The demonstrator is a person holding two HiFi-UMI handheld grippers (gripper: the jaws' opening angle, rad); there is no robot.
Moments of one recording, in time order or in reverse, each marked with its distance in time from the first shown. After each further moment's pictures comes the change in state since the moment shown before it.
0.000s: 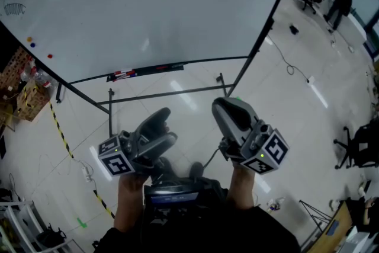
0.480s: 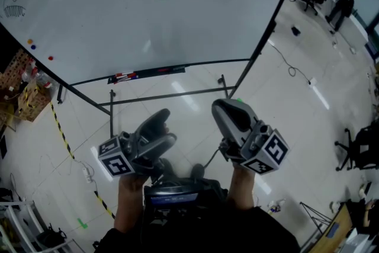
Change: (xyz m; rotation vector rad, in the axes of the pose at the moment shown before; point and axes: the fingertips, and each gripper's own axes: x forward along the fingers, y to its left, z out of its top) left arm 0.002 0.010 0.010 0.006 -0.003 0.013; right arm 0.011 -0.008 0.000 -0.006 -0.005 0.027
